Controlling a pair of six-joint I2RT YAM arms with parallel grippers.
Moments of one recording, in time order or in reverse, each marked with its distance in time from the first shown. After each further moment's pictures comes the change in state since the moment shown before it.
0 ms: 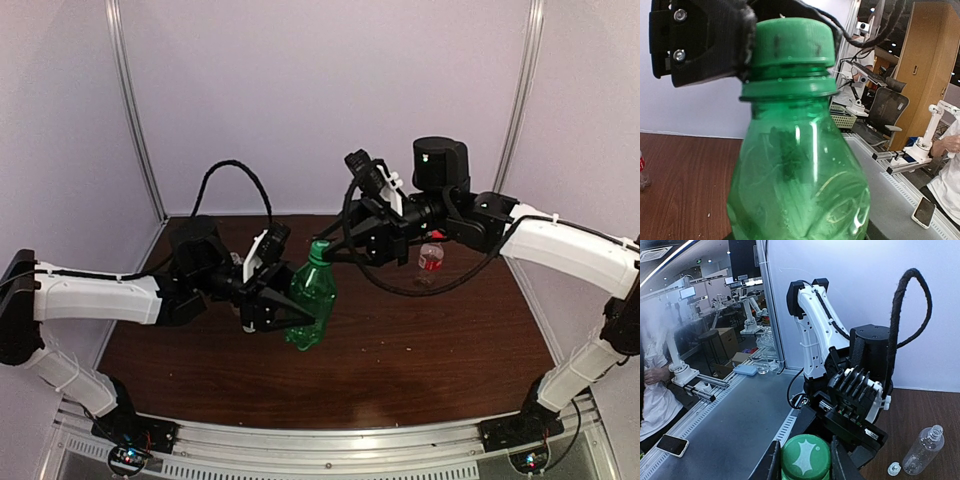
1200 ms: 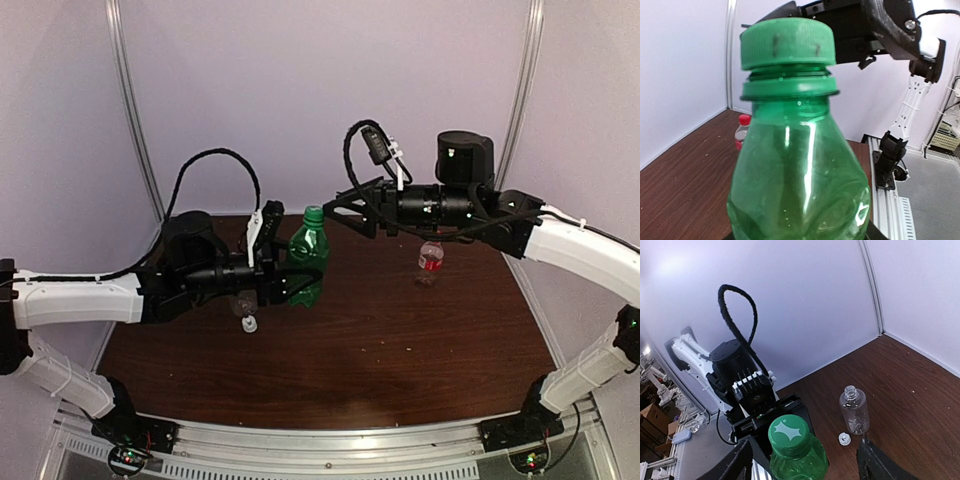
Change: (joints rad) left arm -0.002 -0.099 0.011 -0.234 -0.570 0.168; right arm 0.002 -0.108 -0.025 -0.060 0.624 0.333
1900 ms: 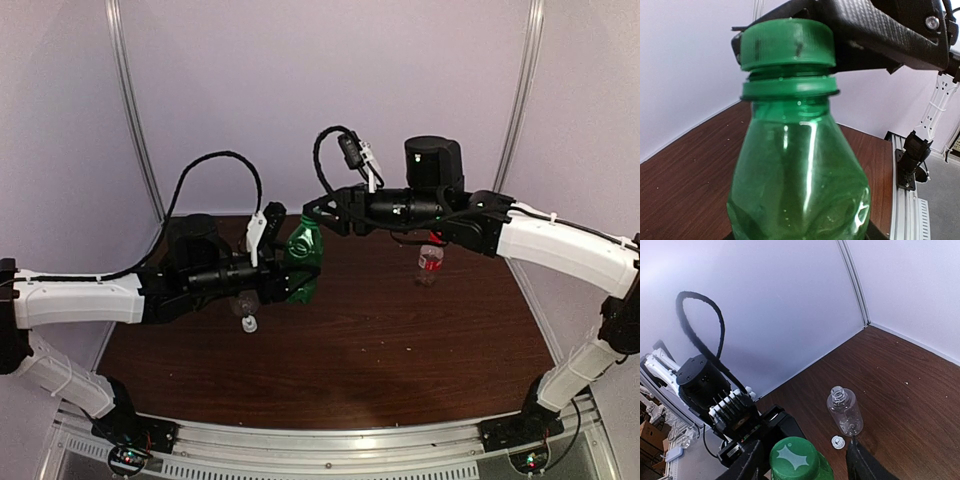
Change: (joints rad) left arm -0.004 0.004 0.000 -0.065 -0.175 0.003; right arm 0.039 0.122 0.064 0.021 0.151 0.069
